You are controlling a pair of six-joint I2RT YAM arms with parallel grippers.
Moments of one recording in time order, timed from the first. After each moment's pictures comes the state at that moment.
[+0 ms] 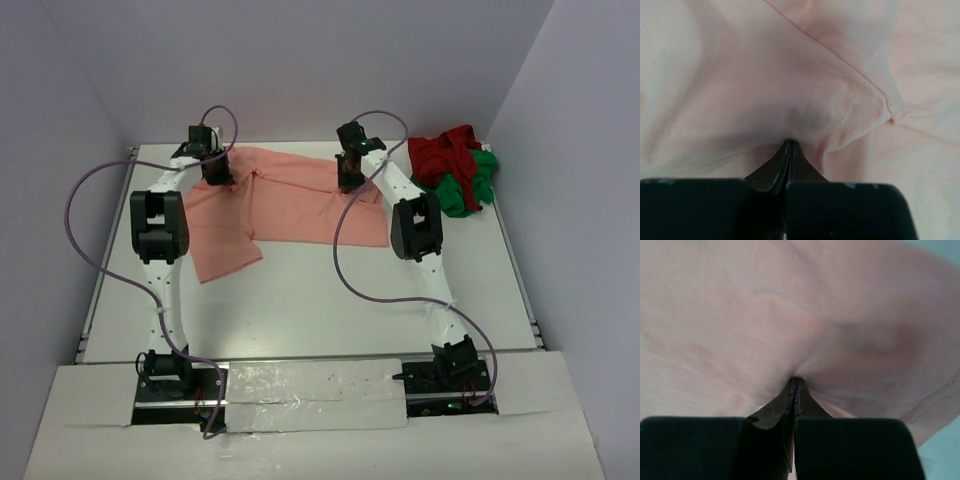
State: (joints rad) left arm -0.07 2.43 2.00 -0.45 0.16 -0.23; right arm 0.34 2.62 2.45 -0.90 0.04 0.30
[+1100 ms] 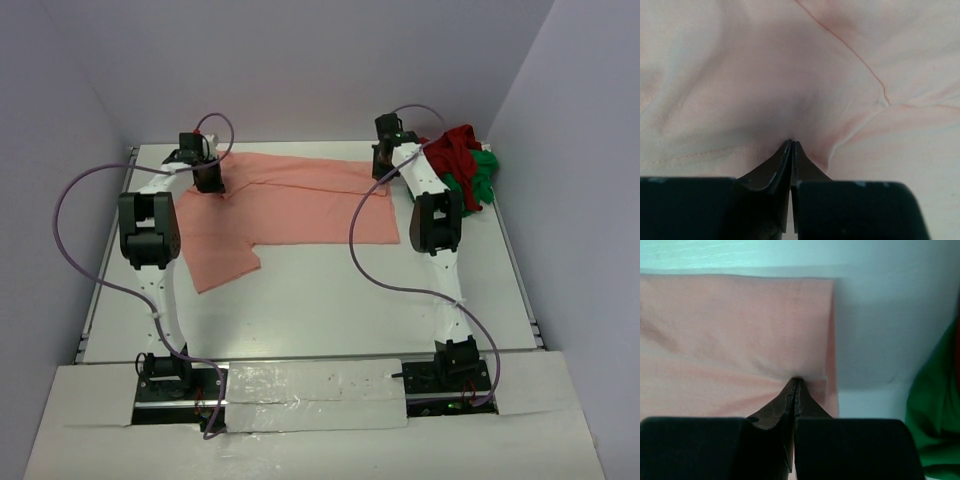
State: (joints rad) left arm -0.03 2.32 1.83 -0.41 0.16 -0.12; right arm 0.17 2.64 2.47 -0.90 0.12 0.24
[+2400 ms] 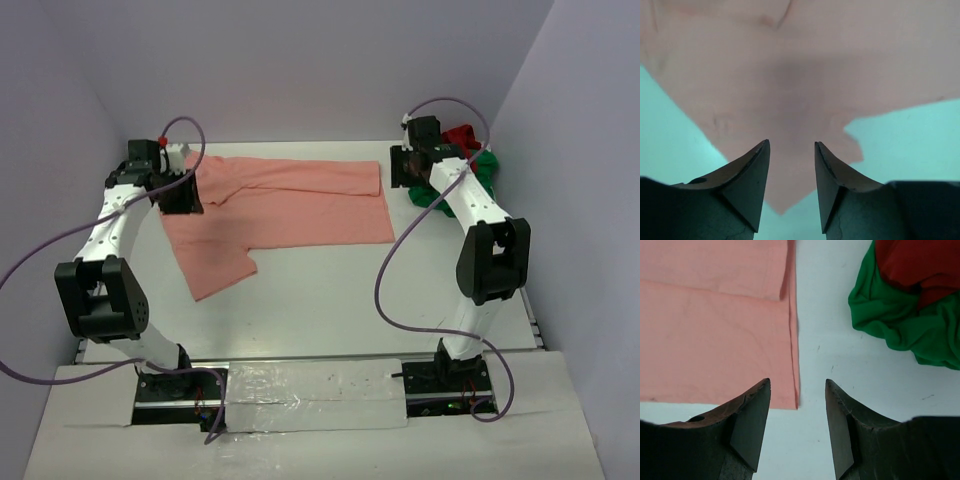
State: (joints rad) left arm 0.04 1.61 1.42 -0.71 0.25 0.00; right arm 0.15 1.83 1.63 -0.68 0.05 0.10
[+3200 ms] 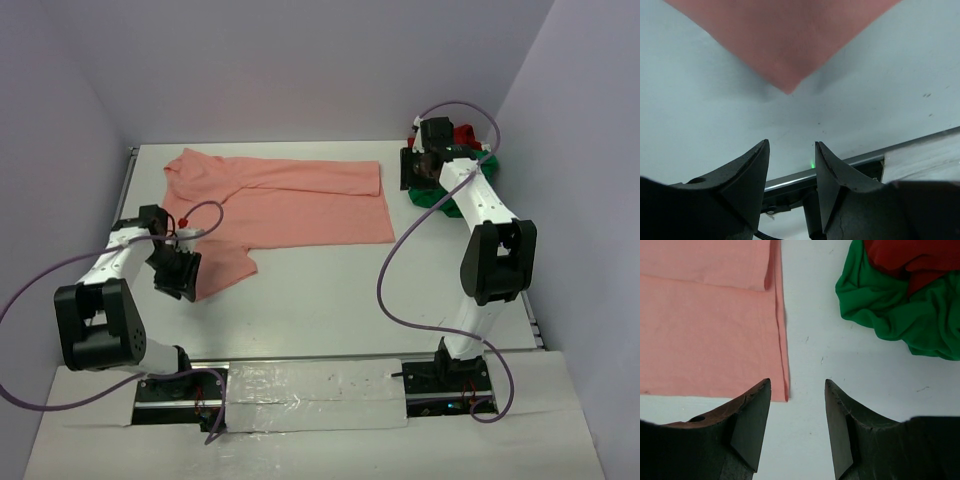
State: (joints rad) left arm 0.11 1.44 0.95 -1.02 0.18 0.34; right arm 0.09 1.81 1.59 -0.71 -0.01 0.09
